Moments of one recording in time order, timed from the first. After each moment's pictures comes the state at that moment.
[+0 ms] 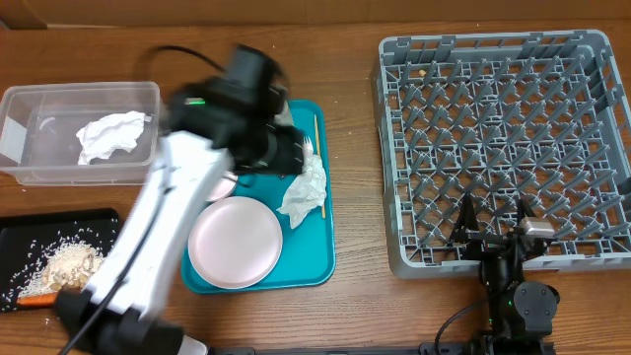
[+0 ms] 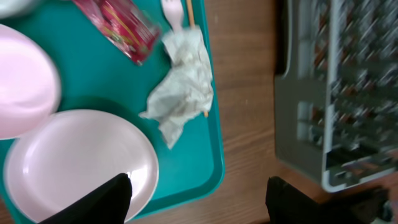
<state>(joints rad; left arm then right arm) -0.41 1.67 1.68 -1.32 0.19 -0.37 -0.02 0.01 0.02 -0.03 0.02 0.15</state>
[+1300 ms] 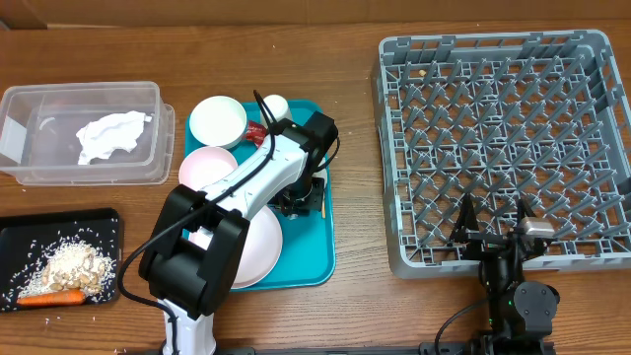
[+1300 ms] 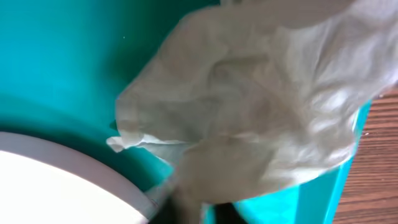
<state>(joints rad) -0.54 2.00 1.41 -1.10 0.02 -0.45 -0.02 0.01 0.02 -0.03 0.02 0.15</state>
